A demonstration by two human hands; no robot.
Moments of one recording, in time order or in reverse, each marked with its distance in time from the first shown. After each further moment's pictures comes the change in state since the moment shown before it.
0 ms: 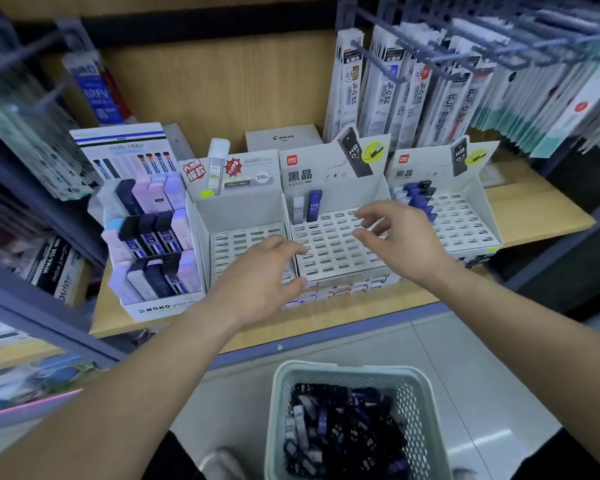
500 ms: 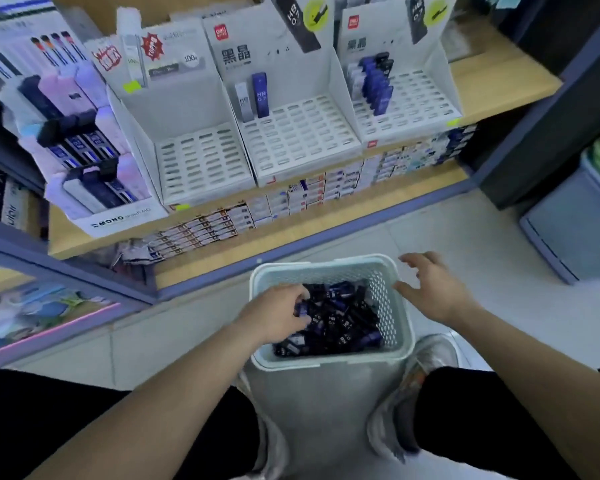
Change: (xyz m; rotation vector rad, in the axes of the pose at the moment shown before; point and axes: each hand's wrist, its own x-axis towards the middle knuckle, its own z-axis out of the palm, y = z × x) left_hand -0.099 0.016 0.188 -0.024 -0.546 -0.099; right_hand -0.234 0.127 0.031 -0.252 -0.364 0.558
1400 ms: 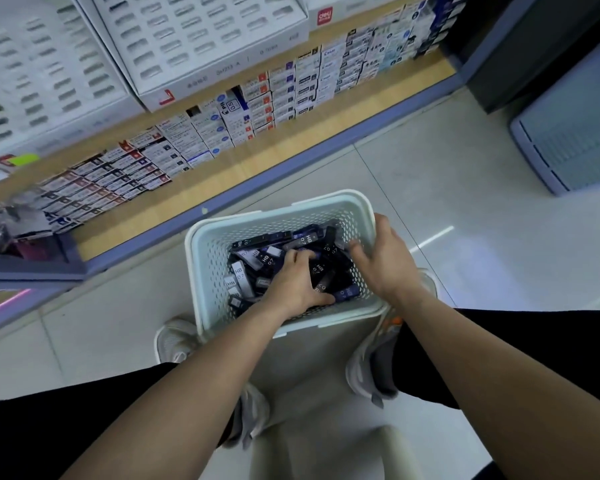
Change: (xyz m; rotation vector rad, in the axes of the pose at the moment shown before) left_hand 0.089 0.034 0.125 -0.256 -0.086 -0.057; right_hand 0.013 0.022 0.105 0.298 0.146 0.142
